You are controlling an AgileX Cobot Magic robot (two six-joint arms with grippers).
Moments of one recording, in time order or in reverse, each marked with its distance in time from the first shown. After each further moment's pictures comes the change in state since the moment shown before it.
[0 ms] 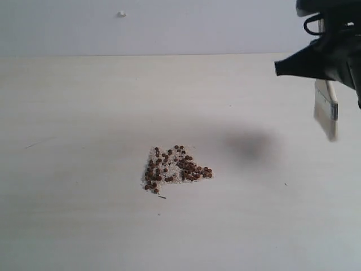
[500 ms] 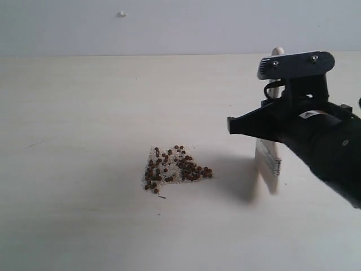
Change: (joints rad) left arm 0.000 0.000 0.000 0.000 0.000 0.000; right arm 0.320 0.023 0.238 -0.294 -0.089 0.668
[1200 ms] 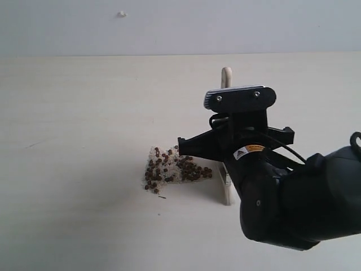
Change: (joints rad) left arm 0.000 0.000 0.000 0.000 0.000 0.000; right arm 0.239 0.265 -0.071 -0.080 -0.264 0.325
